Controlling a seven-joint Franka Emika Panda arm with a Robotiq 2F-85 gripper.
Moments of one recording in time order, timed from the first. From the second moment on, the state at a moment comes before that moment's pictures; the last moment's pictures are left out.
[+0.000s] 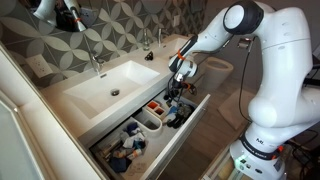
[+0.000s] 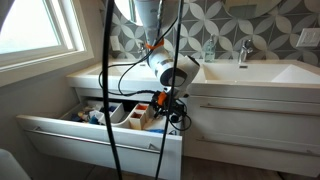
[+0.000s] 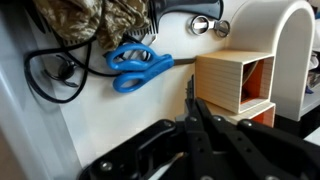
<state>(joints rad) -0.52 0.68 0.30 -2.05 0.48 2.45 -0.72</state>
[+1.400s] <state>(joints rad) -0.37 0.81 0.19 -1.91 0.47 2.38 -0.60</state>
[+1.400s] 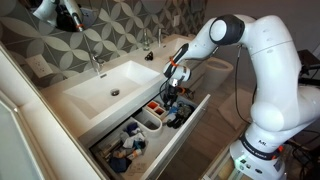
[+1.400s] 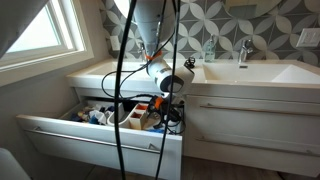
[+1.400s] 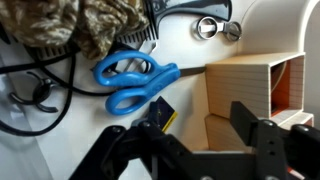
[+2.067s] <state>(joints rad) -0.15 0.50 0.08 -2.23 0.33 2.55 -0.21</state>
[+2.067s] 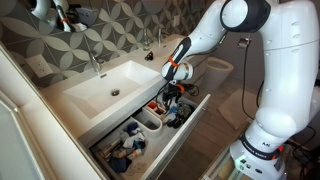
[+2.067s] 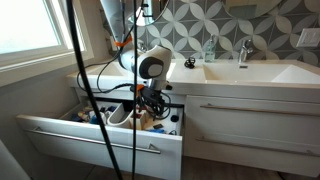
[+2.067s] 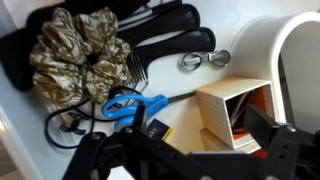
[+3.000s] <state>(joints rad) 0.09 0.11 -0.08 -2.41 -0.20 2.22 0.43</state>
